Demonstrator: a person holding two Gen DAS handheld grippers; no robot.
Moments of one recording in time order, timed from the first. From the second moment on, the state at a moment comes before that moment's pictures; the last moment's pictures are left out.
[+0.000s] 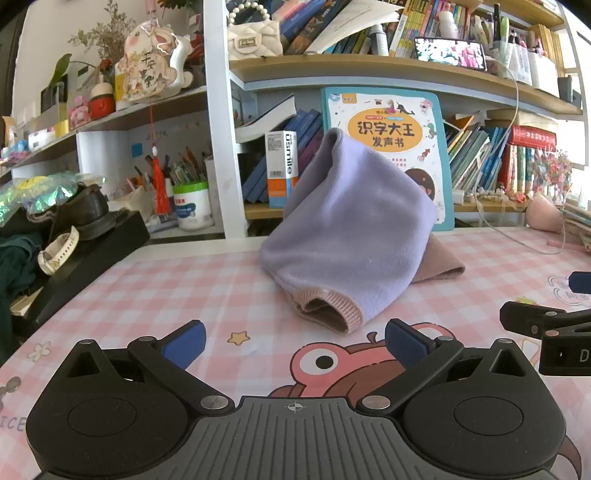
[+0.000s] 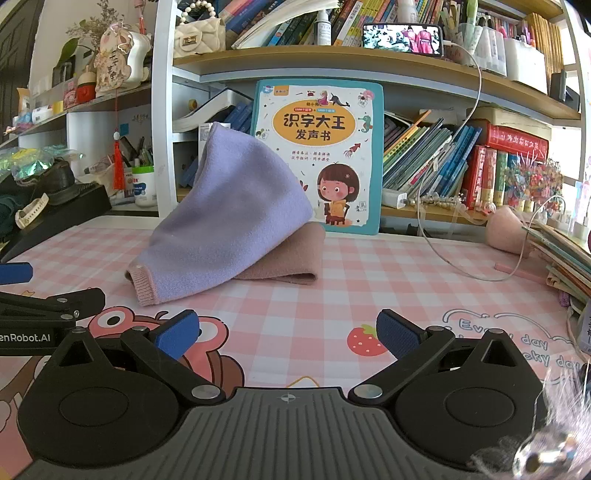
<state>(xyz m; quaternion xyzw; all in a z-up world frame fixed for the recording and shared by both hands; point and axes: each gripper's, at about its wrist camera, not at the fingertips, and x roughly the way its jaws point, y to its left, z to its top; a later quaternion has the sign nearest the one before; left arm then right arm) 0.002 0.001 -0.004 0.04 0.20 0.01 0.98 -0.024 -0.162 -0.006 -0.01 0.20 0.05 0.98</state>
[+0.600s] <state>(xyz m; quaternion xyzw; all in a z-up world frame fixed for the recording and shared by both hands) 0.002 -0.001 -0.003 0.05 0.21 0.01 0.98 -0.023 -0.162 -0.007 -0.01 0.20 0.05 0.98</state>
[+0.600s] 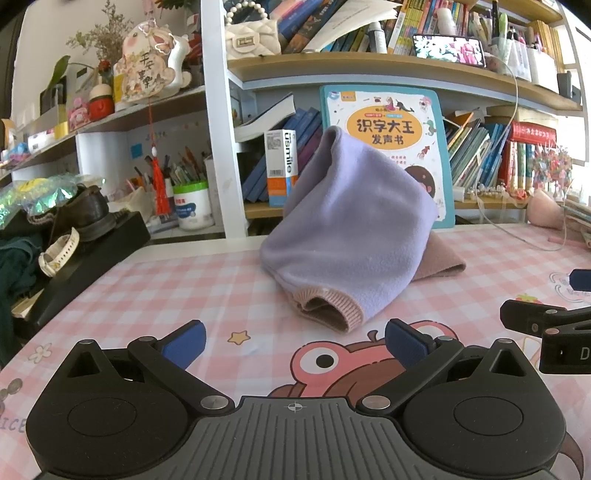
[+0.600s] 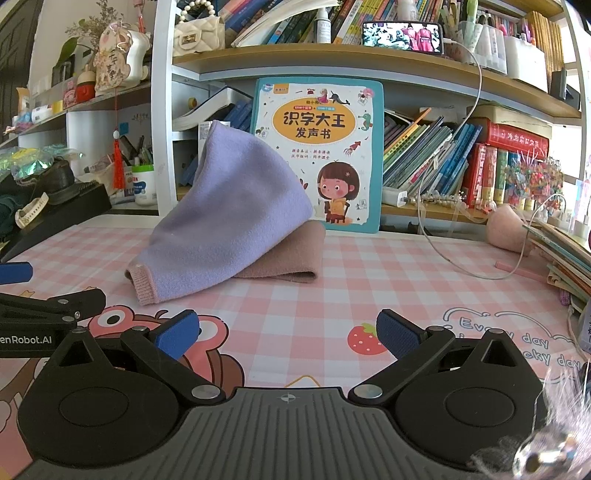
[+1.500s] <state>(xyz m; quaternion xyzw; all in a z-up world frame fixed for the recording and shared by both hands) 0.004 -0.007 -0.002 0.06 0.21 0.02 0.98 -0.023 -0.162 -0.005 -0.01 0.20 0.05 0.98</state>
